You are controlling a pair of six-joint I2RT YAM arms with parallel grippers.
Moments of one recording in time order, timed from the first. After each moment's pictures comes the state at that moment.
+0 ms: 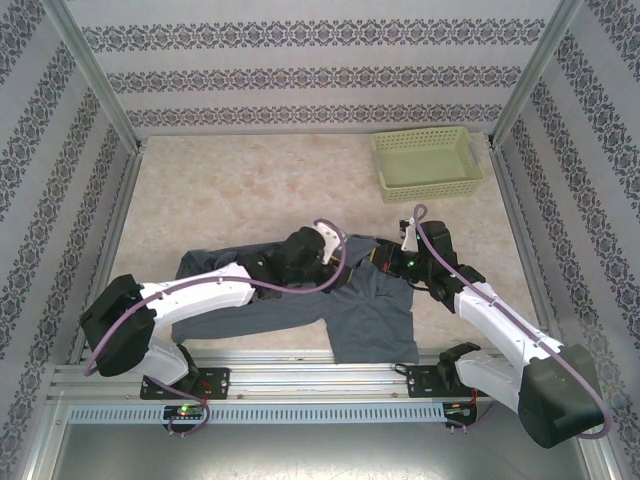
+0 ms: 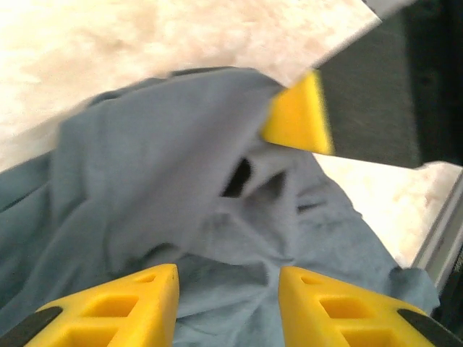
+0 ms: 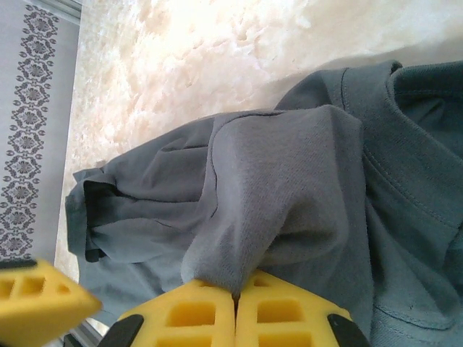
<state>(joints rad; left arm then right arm) -0.92 1.49 0.96 -0.13 0.05 -0.35 0.33 1.04 0.53 -0.17 -0.45 0.74</state>
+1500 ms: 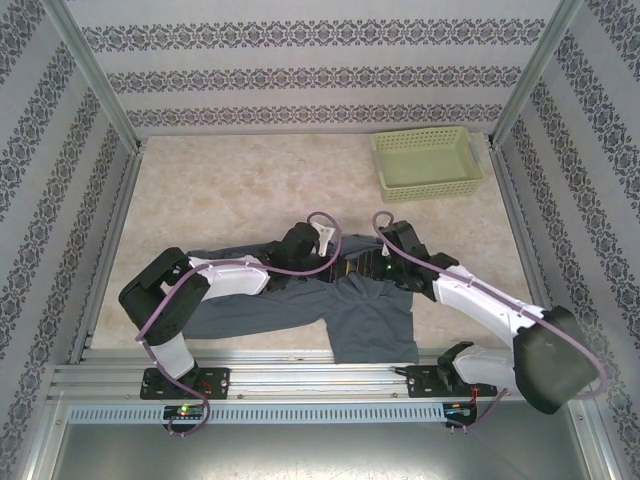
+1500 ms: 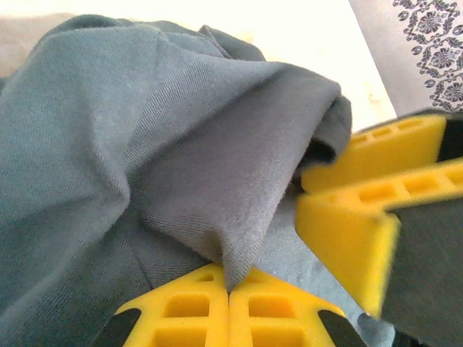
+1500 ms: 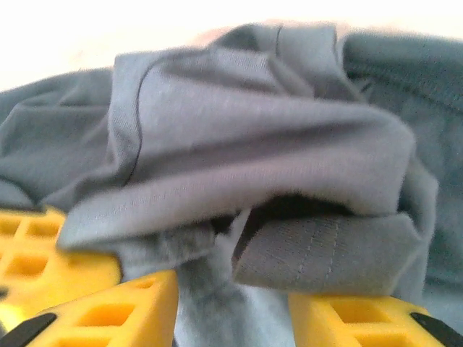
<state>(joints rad) -0.77 1.73 0.86 0.25 0.35 -0.64 0.53 1.24 0.66 -0.35 -0.08 0.61</state>
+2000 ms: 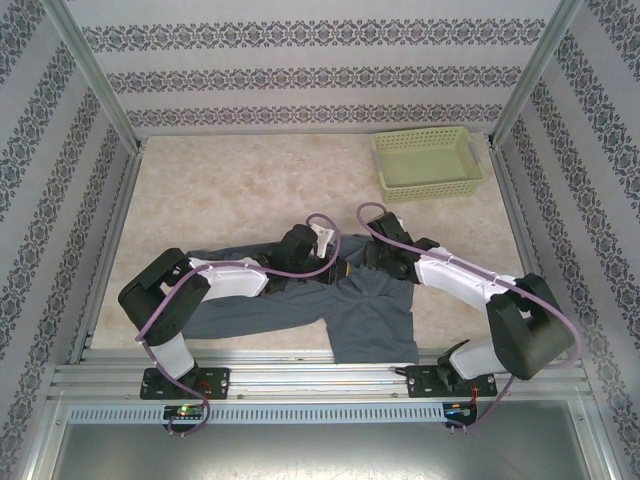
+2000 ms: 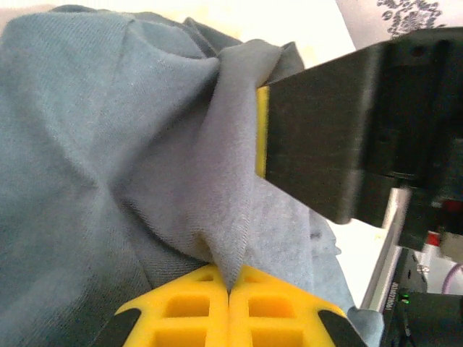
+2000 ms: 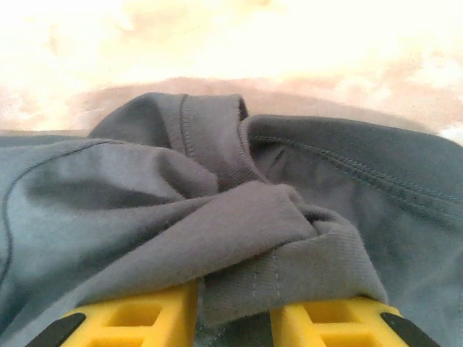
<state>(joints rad) -0.77 1.72 0.83 0.31 0.38 -0.65 0.54 1.42 0.77 -0.38 0.15 0.62</state>
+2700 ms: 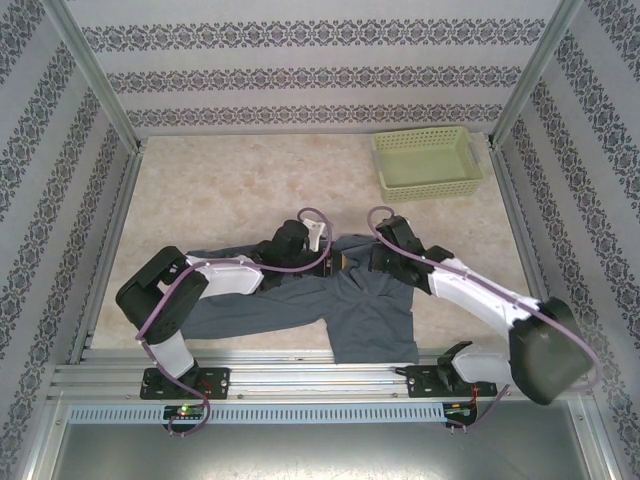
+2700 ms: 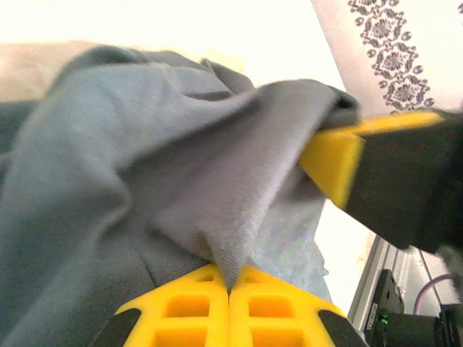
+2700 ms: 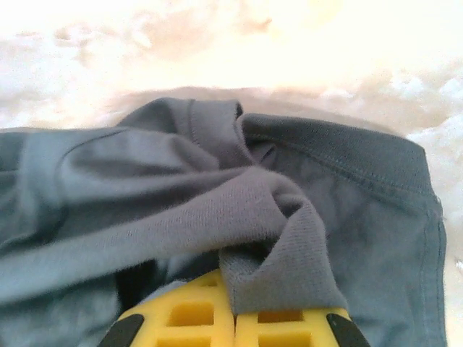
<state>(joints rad) -0.70 1.72 0.81 0.38 0.42 -0.71 0.54 1.23 0.70 -0.40 0.12 0.59</state>
